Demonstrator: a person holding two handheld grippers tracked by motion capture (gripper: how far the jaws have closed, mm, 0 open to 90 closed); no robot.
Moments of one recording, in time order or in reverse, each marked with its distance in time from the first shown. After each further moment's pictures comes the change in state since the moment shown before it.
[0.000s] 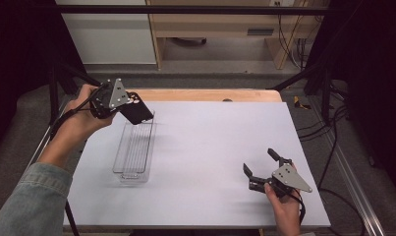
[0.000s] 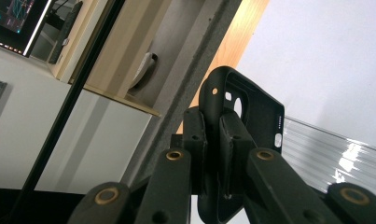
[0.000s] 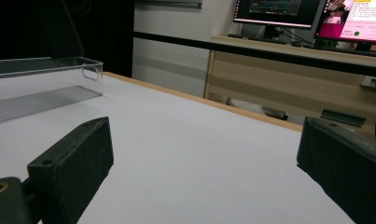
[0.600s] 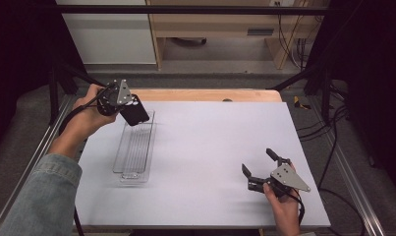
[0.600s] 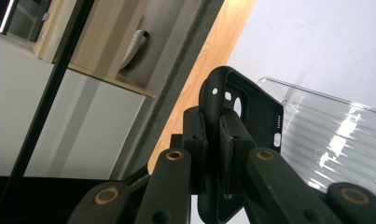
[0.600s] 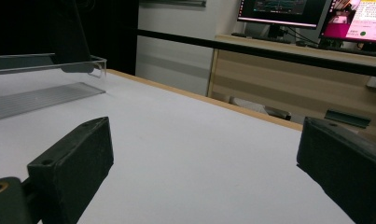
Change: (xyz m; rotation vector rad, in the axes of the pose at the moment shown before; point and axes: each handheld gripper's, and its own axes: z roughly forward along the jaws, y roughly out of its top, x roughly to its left) left arm 0.004 -0.019 0.046 0.089 -0.034 0.002; right arm 0.001 -0.001 0.002 0.006 0.014 -0.010
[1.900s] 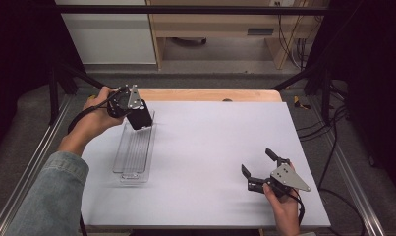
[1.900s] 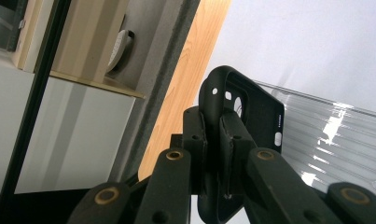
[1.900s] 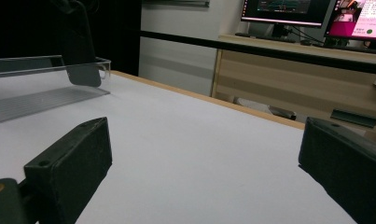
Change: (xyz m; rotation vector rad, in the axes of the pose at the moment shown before) left arm -0.013 0.009 0.021 0.027 -0.051 0.080; right arm 0.000 -0.001 0.001 -0.003 0.016 0.012
